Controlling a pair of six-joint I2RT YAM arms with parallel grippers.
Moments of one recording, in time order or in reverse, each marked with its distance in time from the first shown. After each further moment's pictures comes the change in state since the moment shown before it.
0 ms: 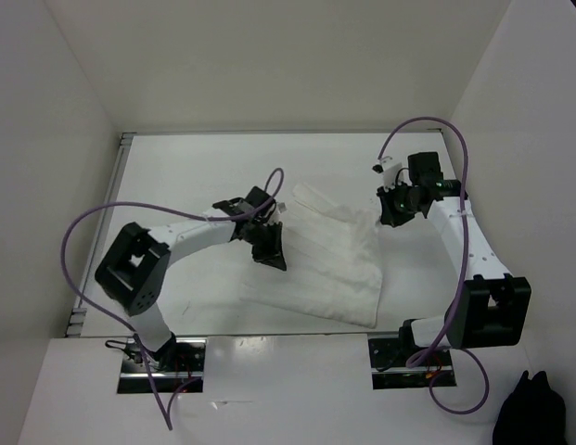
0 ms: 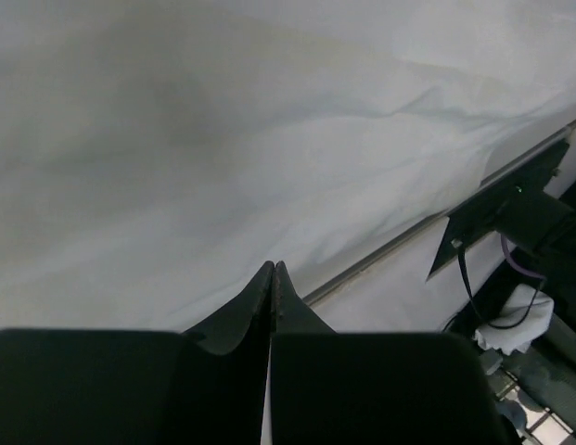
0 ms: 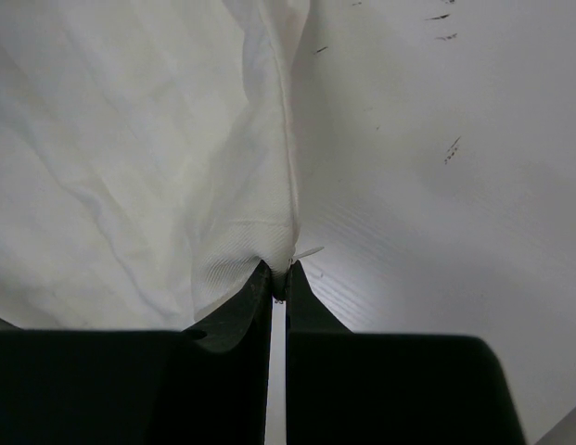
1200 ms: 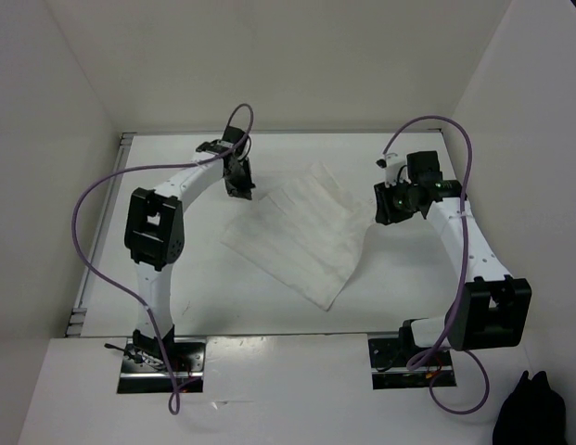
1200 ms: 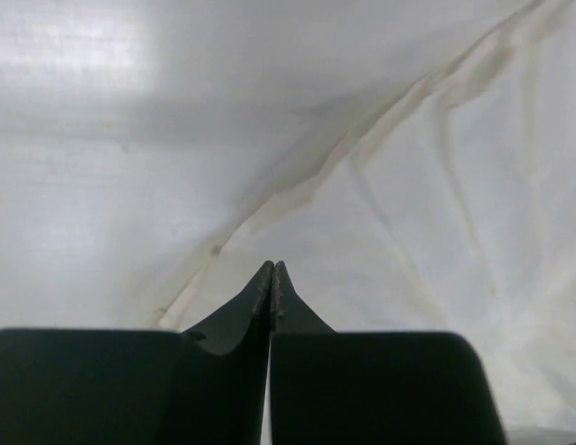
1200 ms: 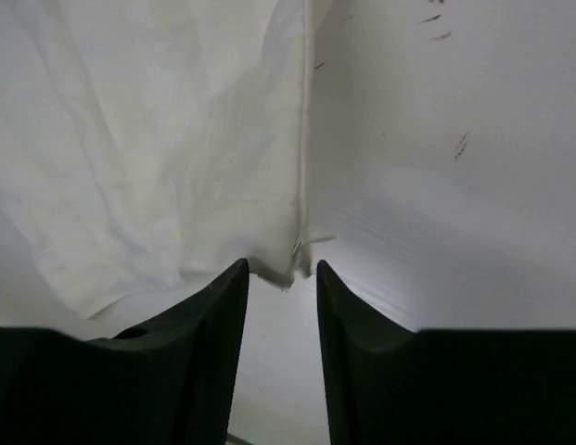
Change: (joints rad) left arm 0.294 0.420 0.634 -0.249 -0.383 0.150; right arm 0.013 -0.008 -0.001 0.043 0.021 0.160
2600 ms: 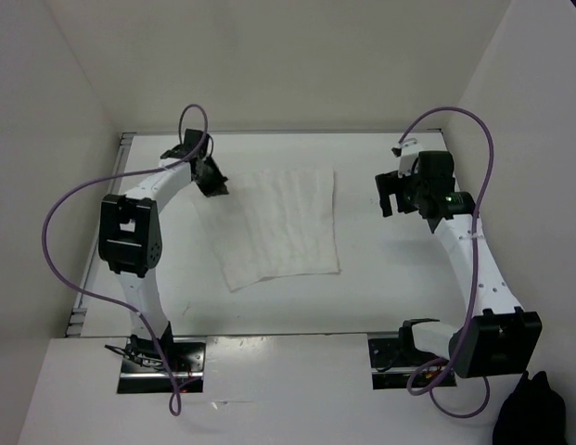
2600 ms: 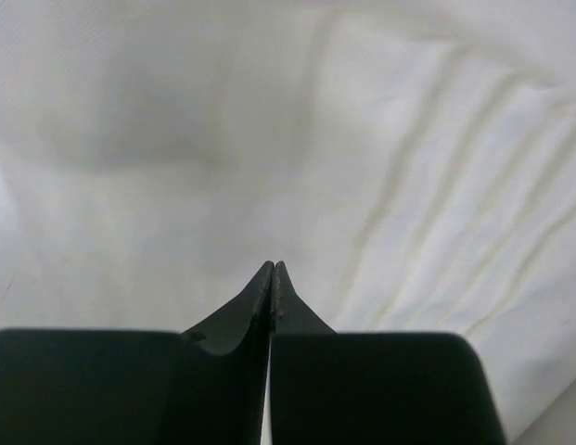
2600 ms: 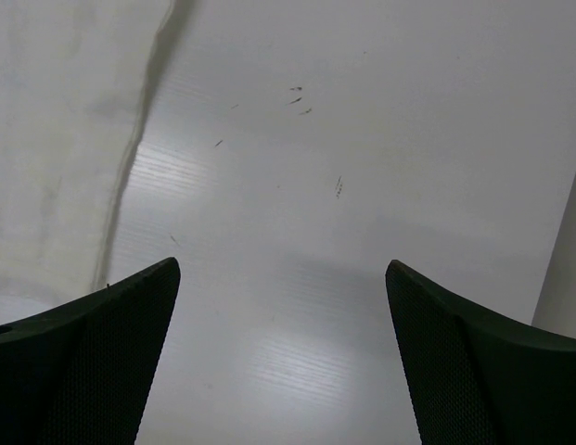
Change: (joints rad) left arm 0.201 -0.127 -0.241 0.183 0.061 -0.226; right arm 0.000 -0.134 -0.023 0.163 0.206 0.028
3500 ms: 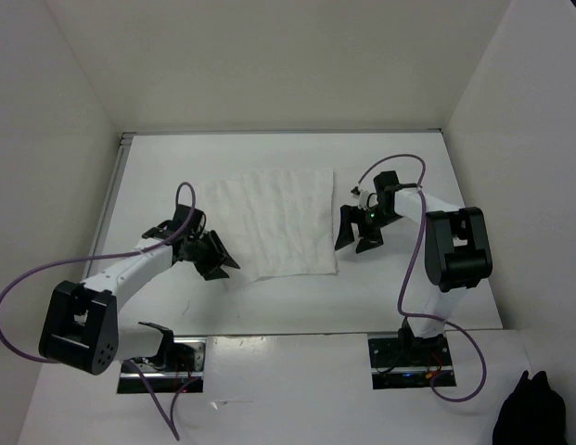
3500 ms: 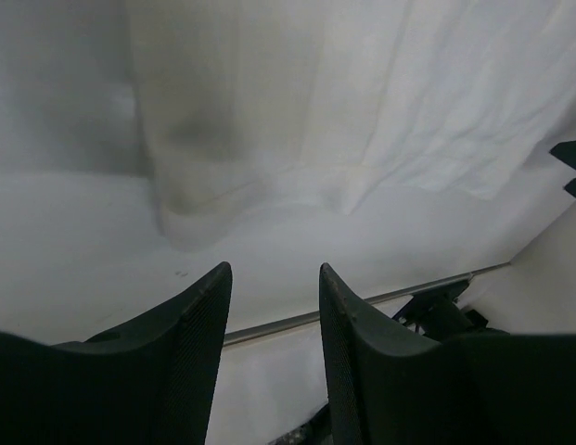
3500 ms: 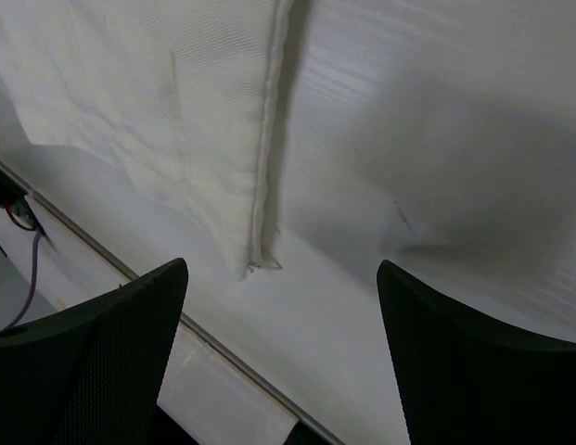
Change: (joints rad) left arm -0.135 -0.686 -0.769 0.036 0.225 -0.149; right arm 0.054 0.555 -0.051 -0.066 -0.522 0.239
